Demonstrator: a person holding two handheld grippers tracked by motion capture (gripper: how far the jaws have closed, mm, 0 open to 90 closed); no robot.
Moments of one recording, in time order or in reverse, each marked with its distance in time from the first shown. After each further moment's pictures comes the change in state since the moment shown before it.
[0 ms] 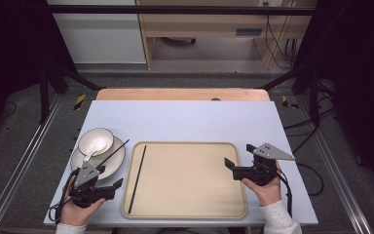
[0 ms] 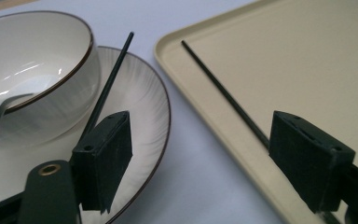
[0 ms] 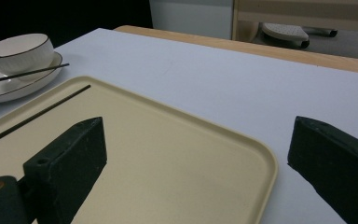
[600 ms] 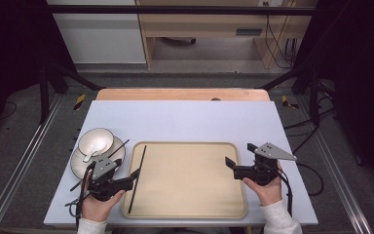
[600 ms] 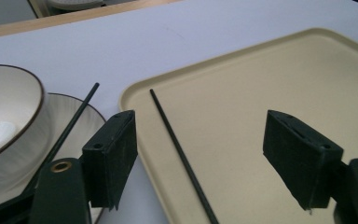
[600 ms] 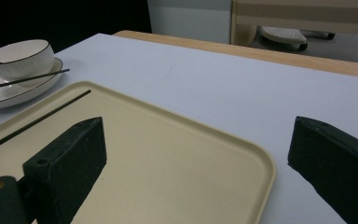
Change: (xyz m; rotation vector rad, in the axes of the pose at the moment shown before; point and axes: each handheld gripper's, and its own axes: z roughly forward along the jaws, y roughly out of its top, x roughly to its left) left arm -0.037 0.037 0.010 -0.081 0.012 -0.062; right arm 0.000 0.003 -0.003 -0.014 -0.003 0.007
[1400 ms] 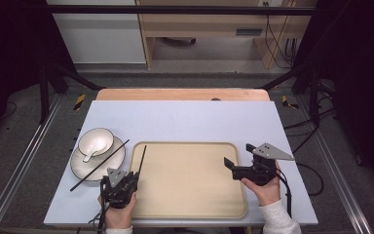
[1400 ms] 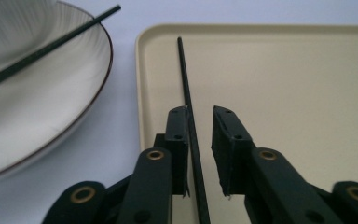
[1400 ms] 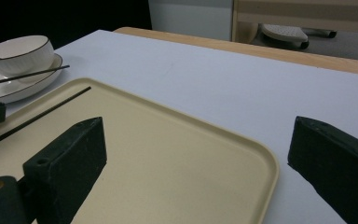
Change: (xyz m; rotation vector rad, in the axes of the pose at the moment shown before) left arm -0.035 -0.037 0.035 0.042 0.221 -0.243; right arm 0.002 -0.002 0.003 0.011 0.001 -0.003
